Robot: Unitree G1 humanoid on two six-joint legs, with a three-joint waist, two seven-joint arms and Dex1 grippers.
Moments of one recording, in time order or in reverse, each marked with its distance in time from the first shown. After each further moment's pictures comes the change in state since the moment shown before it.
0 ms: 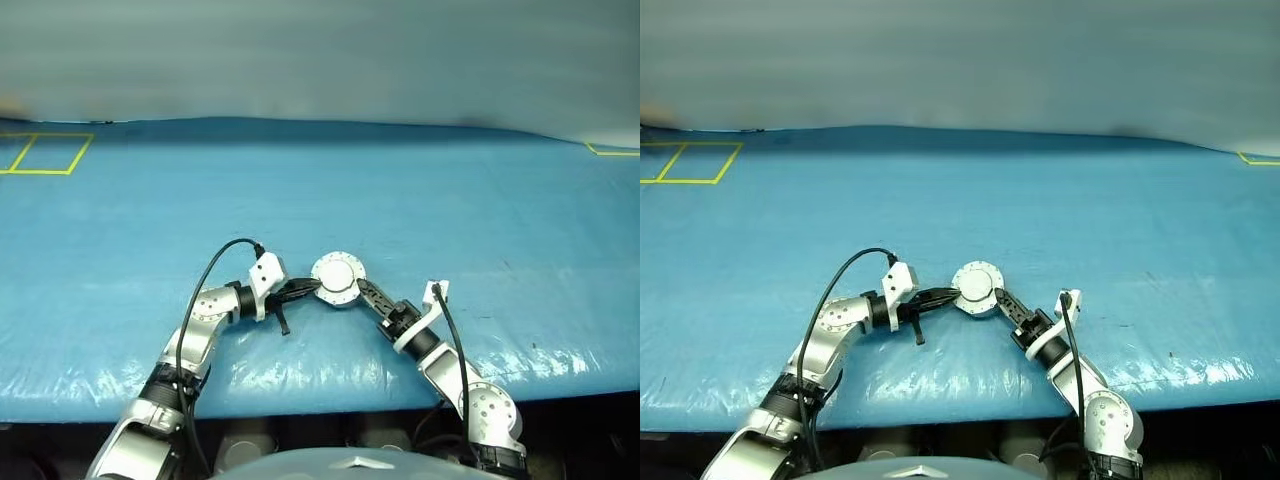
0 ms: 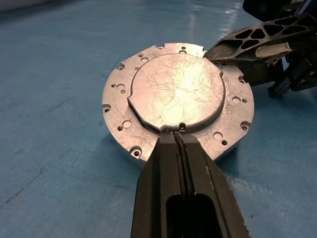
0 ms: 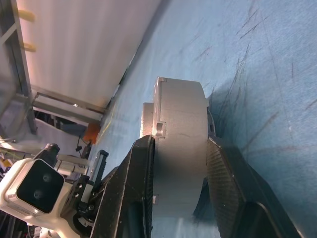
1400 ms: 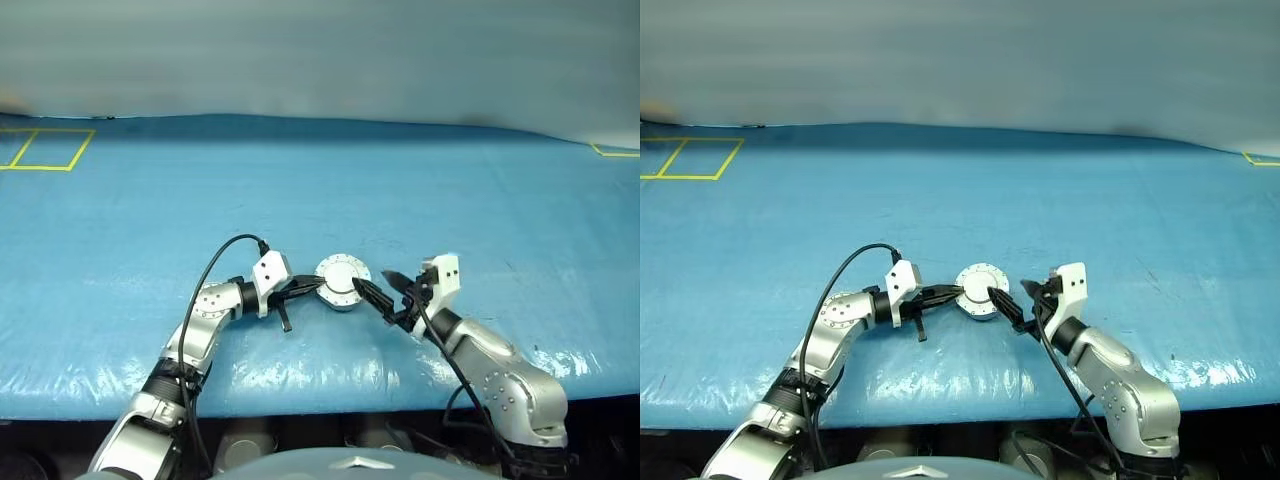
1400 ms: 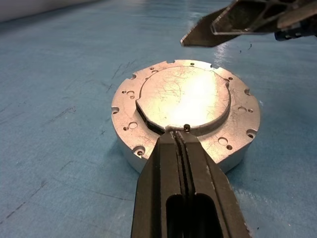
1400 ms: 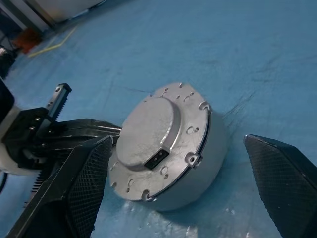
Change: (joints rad) left arm -0.058 0.034 -0.048 0.047 0.101 -0.116 0.009; right arm -0.015 -0.218 0.054 -0.282 -0.261 0.098 0.046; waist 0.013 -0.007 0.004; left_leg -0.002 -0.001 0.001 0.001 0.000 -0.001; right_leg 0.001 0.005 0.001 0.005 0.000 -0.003
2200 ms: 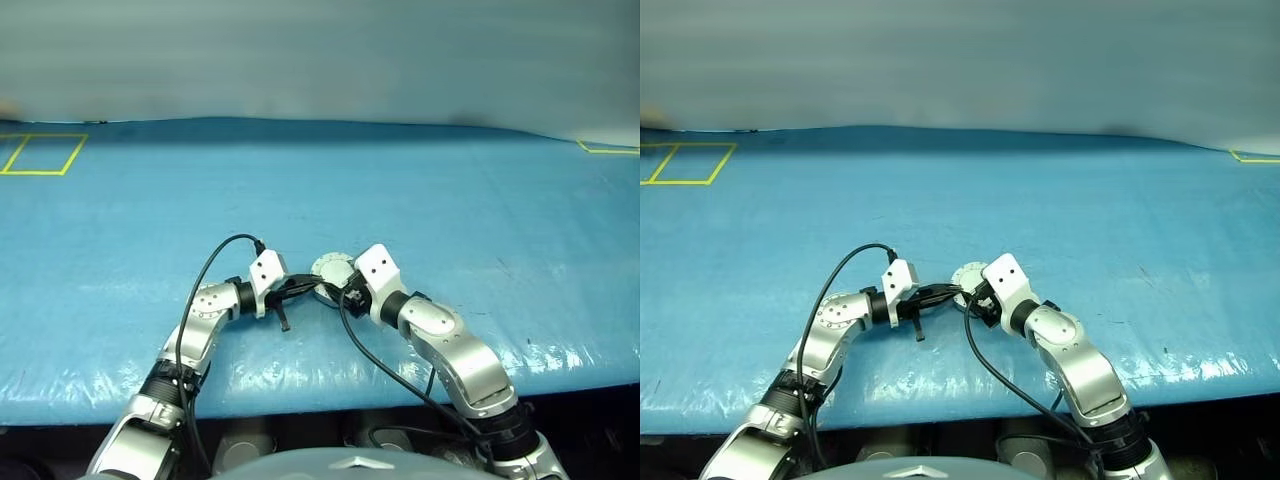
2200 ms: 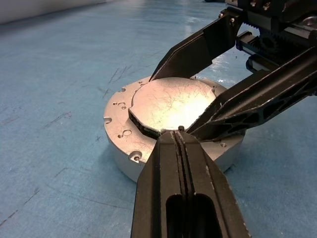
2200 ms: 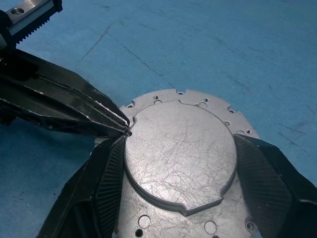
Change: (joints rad) left arm 0.010 0.000 0.019 -0.006 -0.011 0.002 0.001; right arm -0.201 -0.097 0.449 0.048 -0.576 -0.136 -0.064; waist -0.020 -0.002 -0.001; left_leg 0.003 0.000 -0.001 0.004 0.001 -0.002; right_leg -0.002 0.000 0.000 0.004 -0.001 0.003
